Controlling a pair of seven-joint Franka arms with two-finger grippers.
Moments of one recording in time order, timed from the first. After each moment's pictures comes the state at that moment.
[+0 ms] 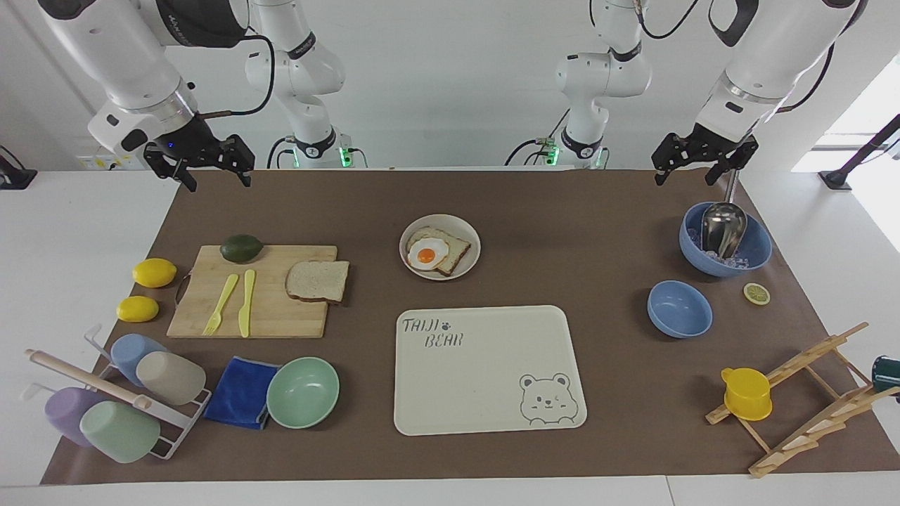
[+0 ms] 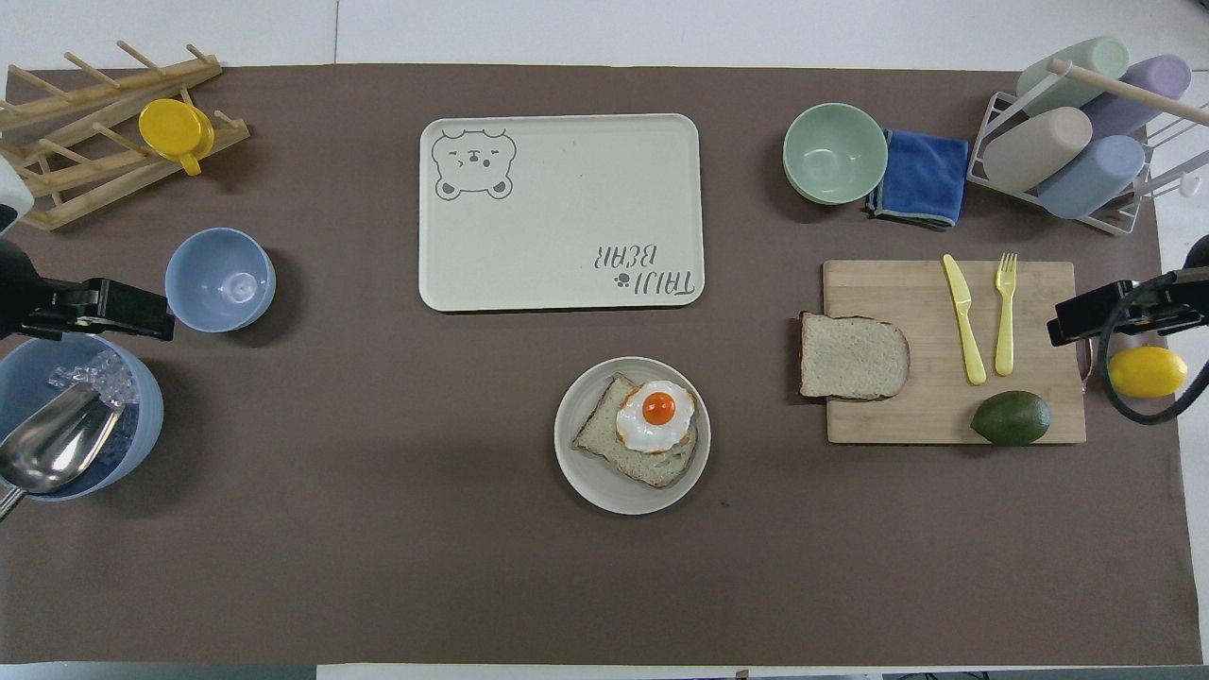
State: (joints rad) left arm -0.15 -0.08 0.03 -1.66 -0.01 1.53 -0.03; right arm -0.03 -0.03 -0.01 -1.63 0.02 1.48 -0.11
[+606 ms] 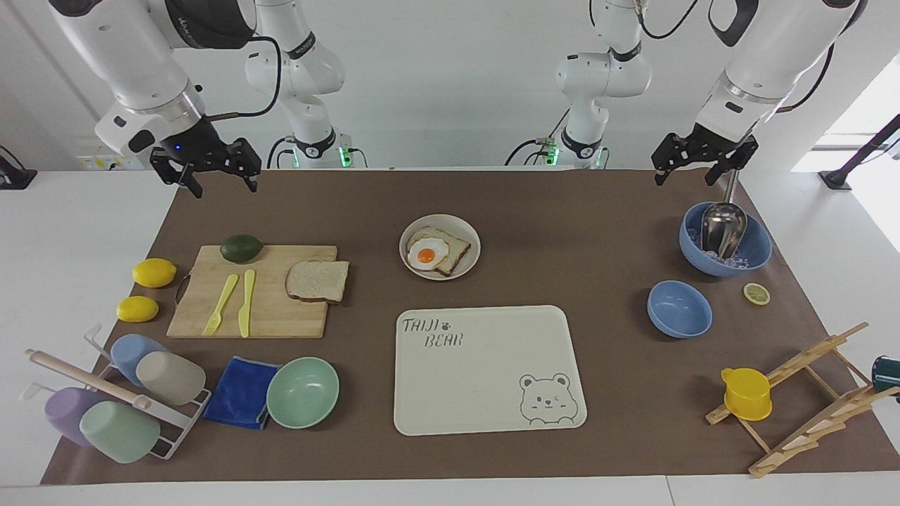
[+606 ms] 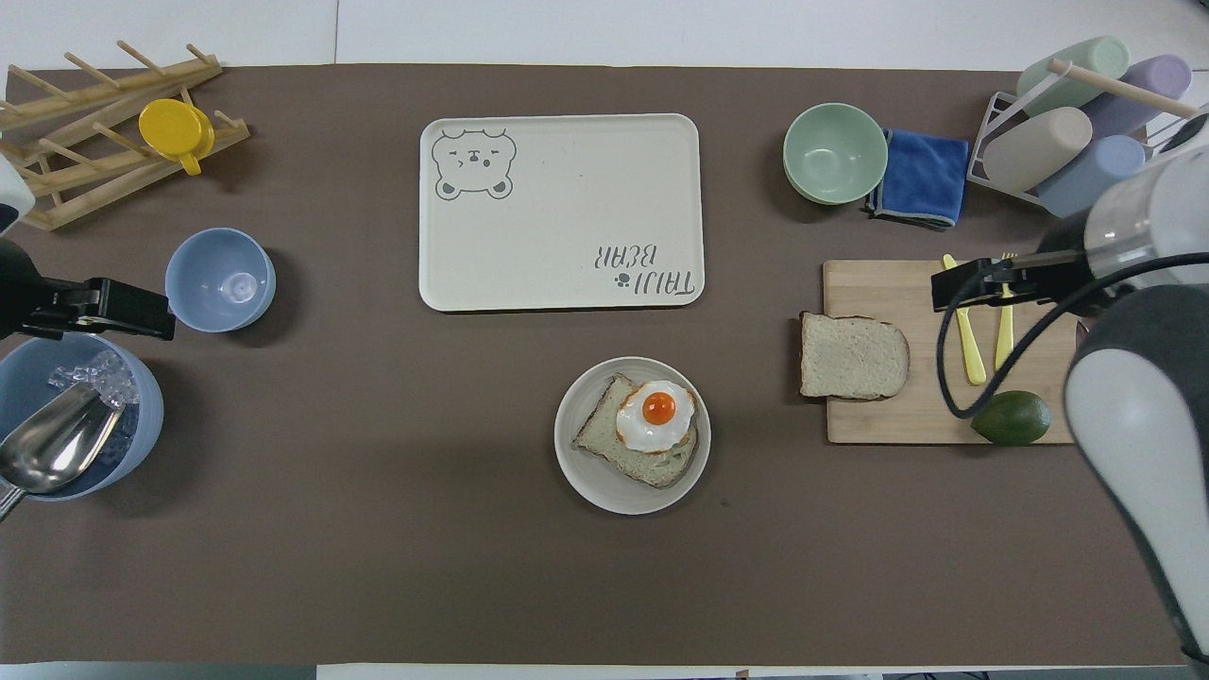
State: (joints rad) left arm -0.15 -0.08 0.03 -1.66 -0.01 1.53 -0.03; right arm 0.14 -0.03 0.00 -1.76 0.02 1.74 0.09
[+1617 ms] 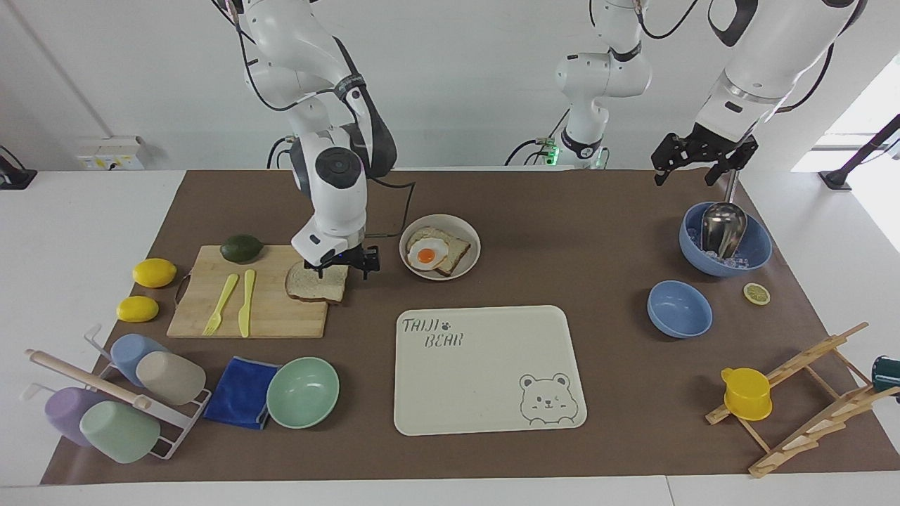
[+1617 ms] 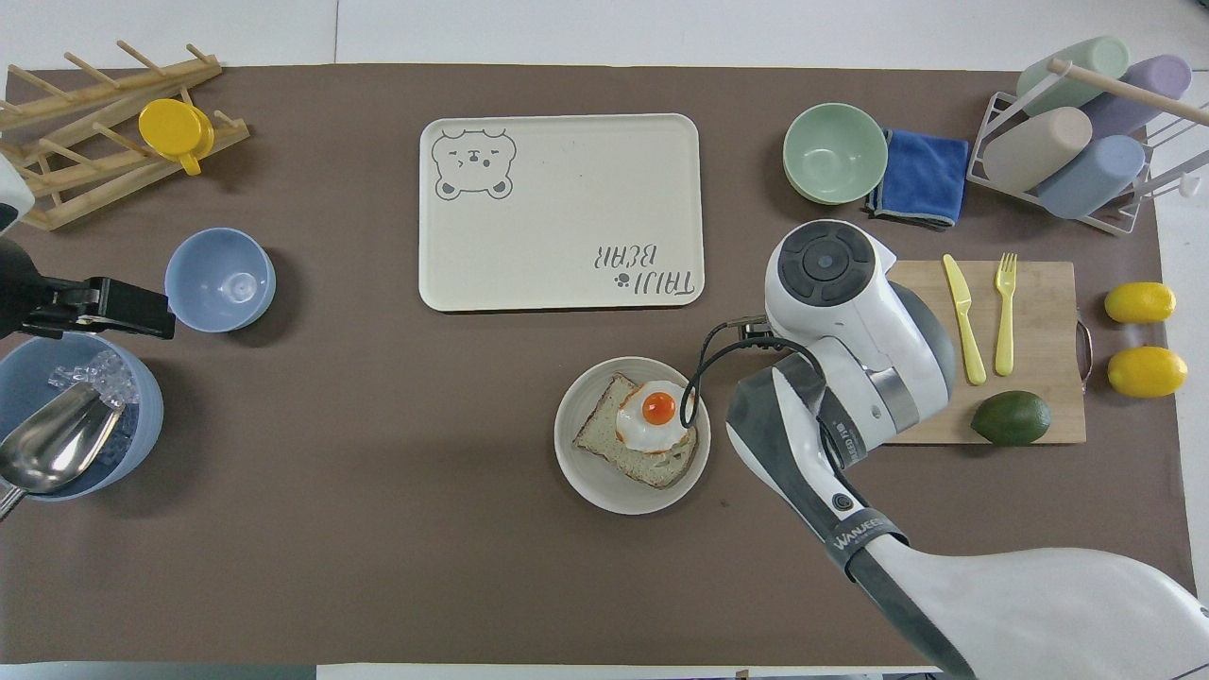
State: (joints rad) left arm -0.15 -0.08 0.03 -1.66 -0.01 1.53 -0.03; right arm 0.35 0.27 0.00 -1.98 -0.27 2.09 0.47
